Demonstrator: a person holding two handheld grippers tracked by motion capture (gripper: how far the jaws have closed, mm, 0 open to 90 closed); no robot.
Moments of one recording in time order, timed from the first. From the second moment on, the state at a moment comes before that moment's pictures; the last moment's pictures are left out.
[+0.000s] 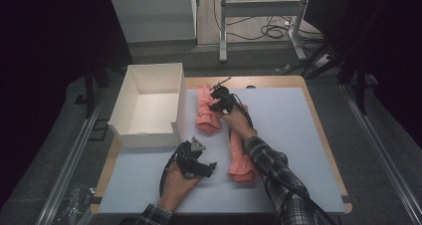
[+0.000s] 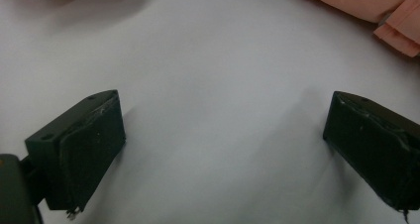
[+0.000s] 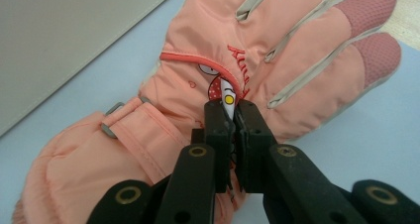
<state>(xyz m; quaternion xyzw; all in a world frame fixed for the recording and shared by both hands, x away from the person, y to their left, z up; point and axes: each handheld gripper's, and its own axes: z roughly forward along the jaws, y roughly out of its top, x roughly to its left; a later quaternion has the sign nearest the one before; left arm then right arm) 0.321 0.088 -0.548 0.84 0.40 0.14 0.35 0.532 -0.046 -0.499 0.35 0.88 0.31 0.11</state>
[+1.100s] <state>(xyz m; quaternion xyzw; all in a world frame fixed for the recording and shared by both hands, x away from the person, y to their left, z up) 0.321 0.088 -0.548 0.84 0.40 0.14 0.34 0.481 -0.096 -0.433 0.33 0.85 0.40 0.04</state>
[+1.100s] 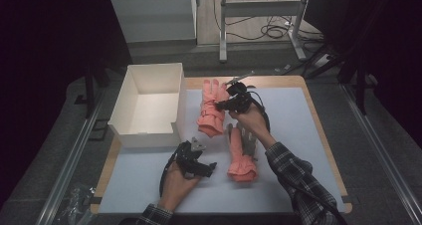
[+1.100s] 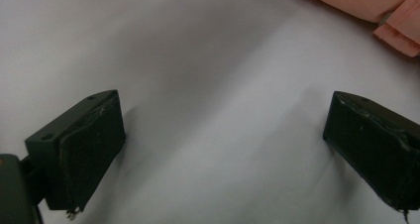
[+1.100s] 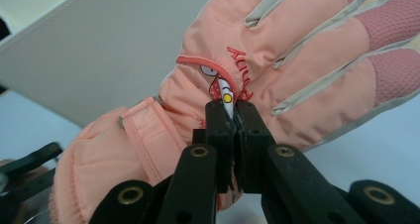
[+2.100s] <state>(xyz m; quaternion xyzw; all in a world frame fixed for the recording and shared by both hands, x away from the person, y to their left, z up) 0.321 0.088 -0.548 0.84 0.40 0.14 0.35 0.378 -0.189 -0.417 0.33 0.86 0.40 0.02</state>
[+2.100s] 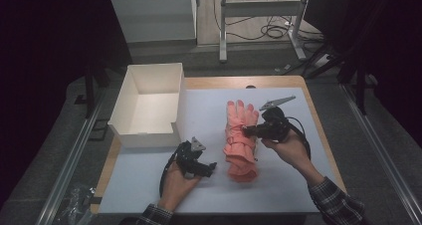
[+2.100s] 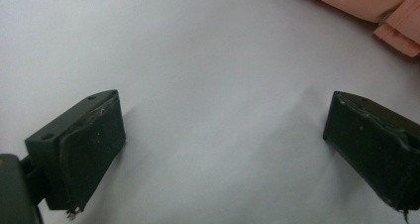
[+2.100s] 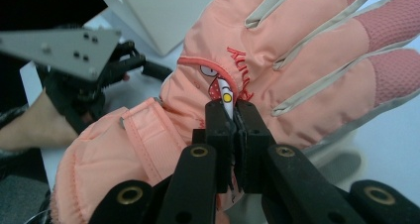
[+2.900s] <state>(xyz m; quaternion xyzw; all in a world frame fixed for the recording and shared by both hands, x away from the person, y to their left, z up) 0.321 0.088 -0.548 0.84 0.40 0.14 0.34 0.359 -0.191 -0.471 0.34 0.87 0.36 0.06</state>
